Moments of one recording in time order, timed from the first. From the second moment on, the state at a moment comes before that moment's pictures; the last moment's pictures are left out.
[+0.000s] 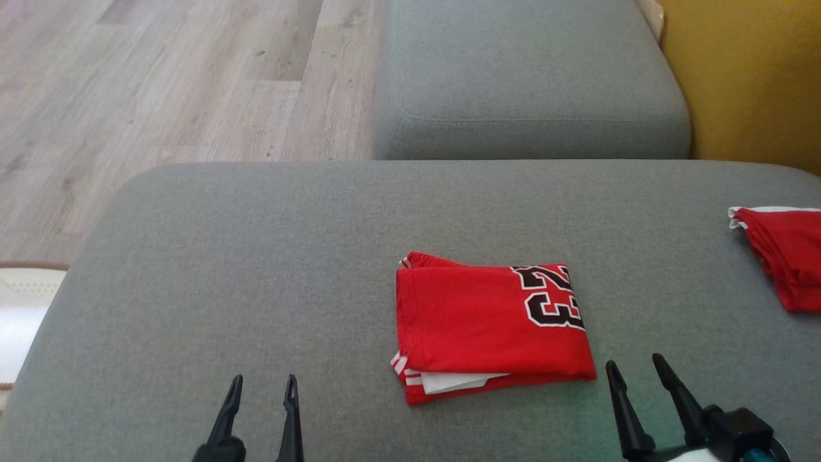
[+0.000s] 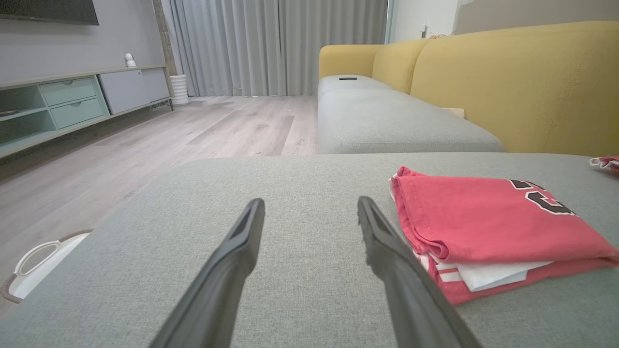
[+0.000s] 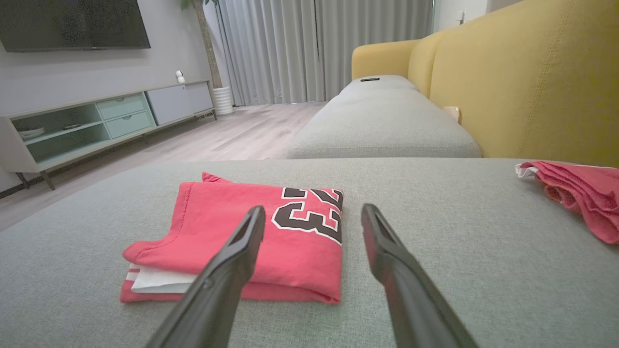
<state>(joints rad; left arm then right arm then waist) 0.31 0.06 -0.28 0.00 -0.04 0.22 -0.25 0.20 -0.13 0.14 0.23 0.20 0.13 -0.25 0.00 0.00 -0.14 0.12</state>
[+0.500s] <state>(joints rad) 0.28 0.06 -0.36 0.00 -0.04 0.24 -0.25 0.00 -0.21 0.23 0.44 0.38 0.13 -0.19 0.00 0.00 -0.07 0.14</state>
